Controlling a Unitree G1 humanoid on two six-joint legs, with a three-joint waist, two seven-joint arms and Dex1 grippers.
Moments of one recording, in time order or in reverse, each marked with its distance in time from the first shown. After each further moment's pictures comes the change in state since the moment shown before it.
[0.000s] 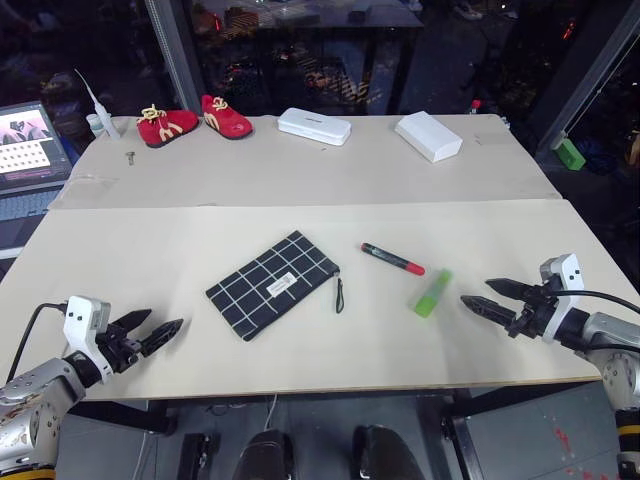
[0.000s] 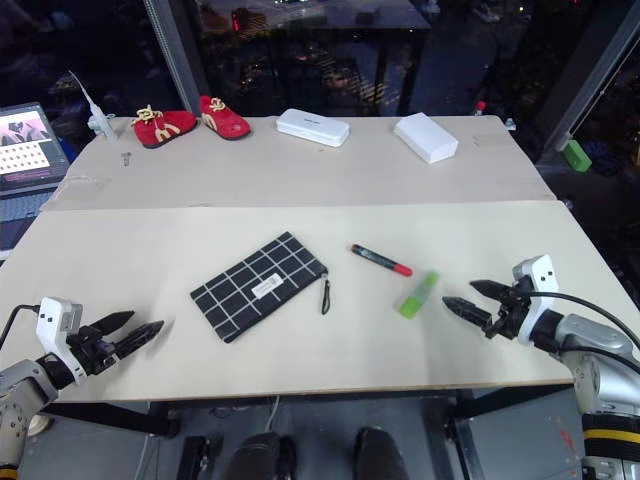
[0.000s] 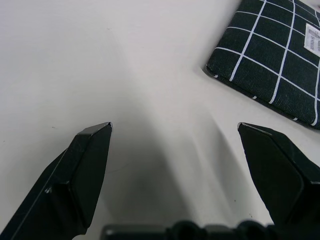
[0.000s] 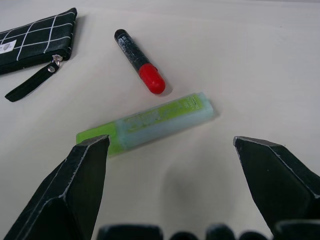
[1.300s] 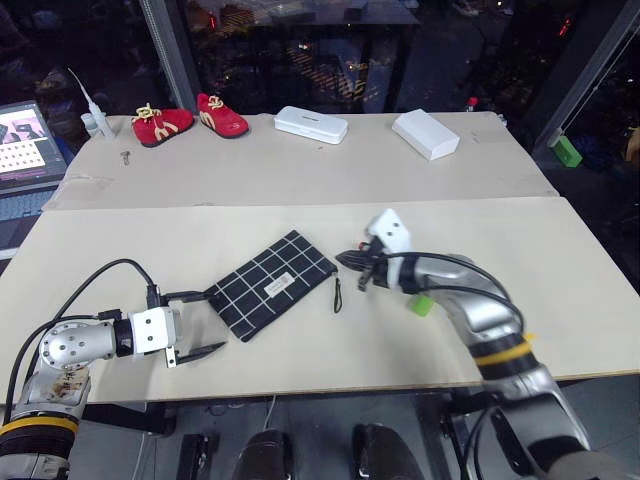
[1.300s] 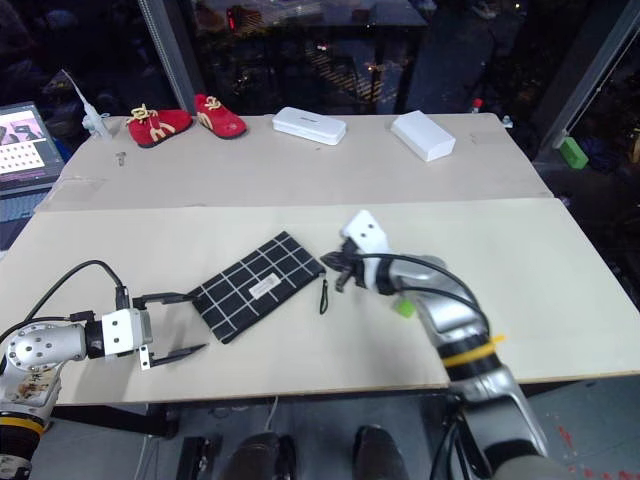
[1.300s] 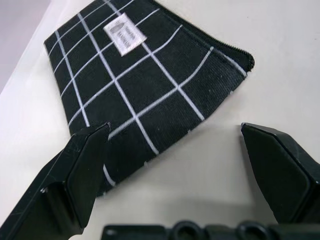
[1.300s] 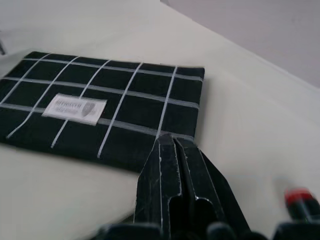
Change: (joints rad) left arm -0.259 0.129 -0.384 0.282 0.392 -1.036 -0.325; right arm -0.555 0.434 0.575 0.016 -0.336 0.107 -0.298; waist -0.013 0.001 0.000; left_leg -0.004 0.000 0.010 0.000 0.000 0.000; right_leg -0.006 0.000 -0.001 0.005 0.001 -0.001
